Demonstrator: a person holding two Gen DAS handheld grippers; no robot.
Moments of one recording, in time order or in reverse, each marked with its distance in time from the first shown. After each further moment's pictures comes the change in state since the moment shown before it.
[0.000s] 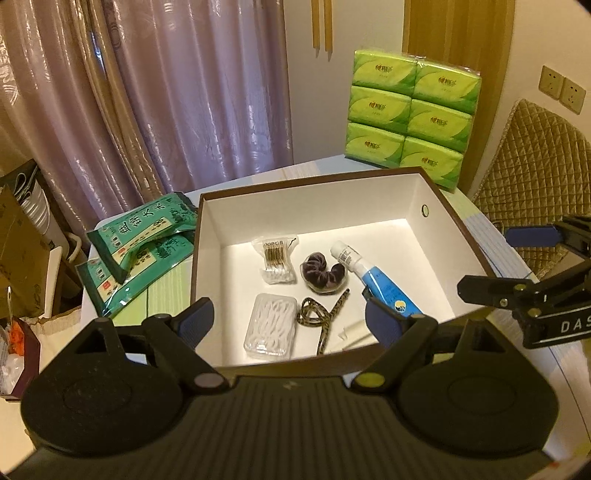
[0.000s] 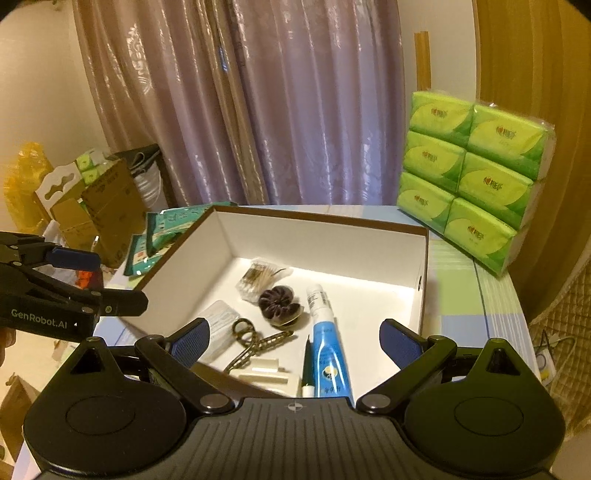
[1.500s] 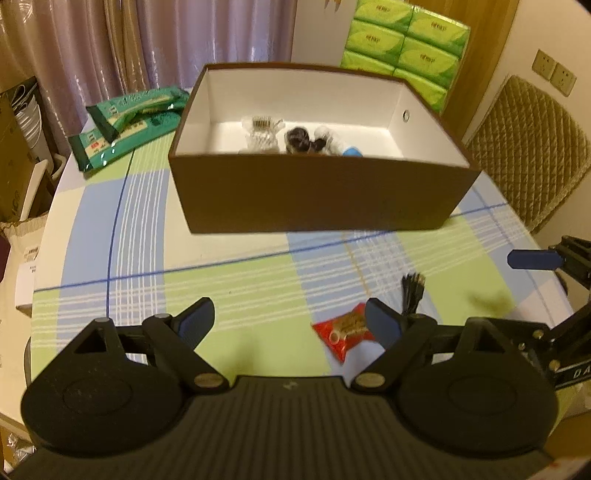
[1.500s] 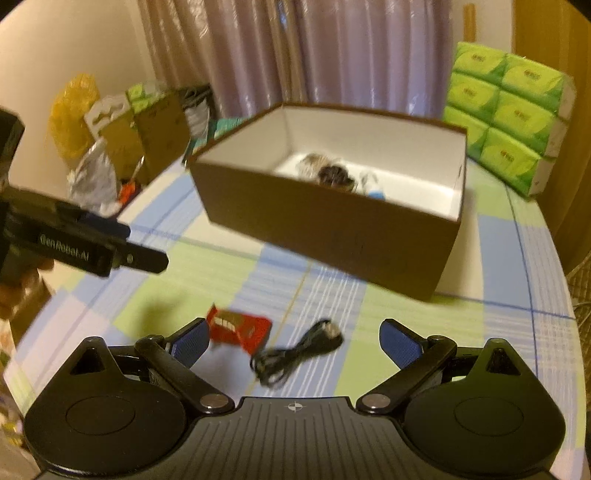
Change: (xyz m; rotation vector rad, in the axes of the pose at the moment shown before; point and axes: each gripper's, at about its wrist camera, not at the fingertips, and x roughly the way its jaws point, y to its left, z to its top) left arm -0.011 -0.008 -0.152 -0.132 0.135 -0.076; right arm -0.032 0.032 -0.150 -0.133 0.141 0.096
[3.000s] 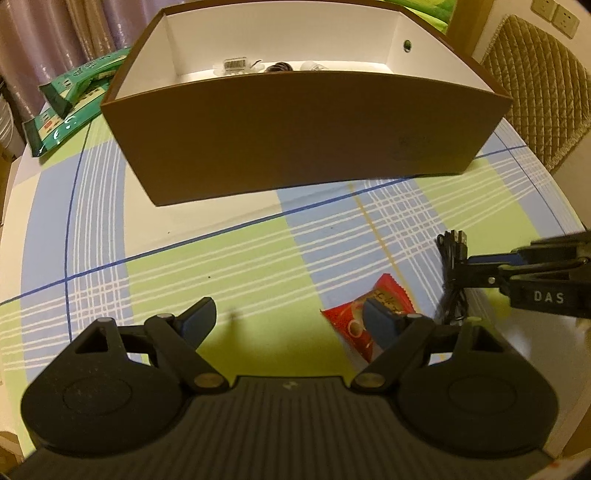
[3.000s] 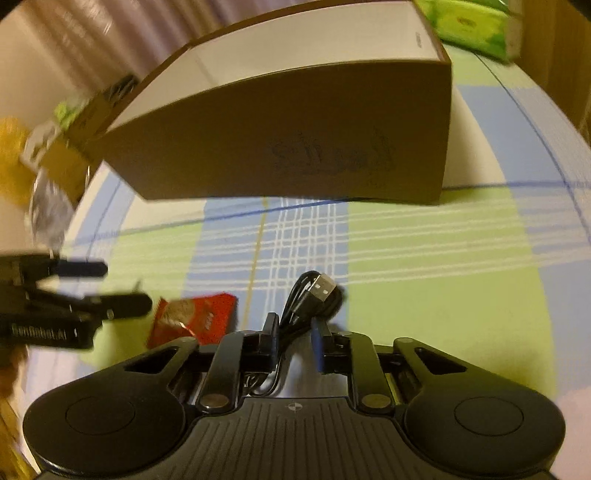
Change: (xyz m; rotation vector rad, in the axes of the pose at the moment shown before) left arm 0.075 -0.009 0.001 0.113 0.128 -0.017; right arm 0.074 -0.043 -0.005 0.308 0.177 -0.012
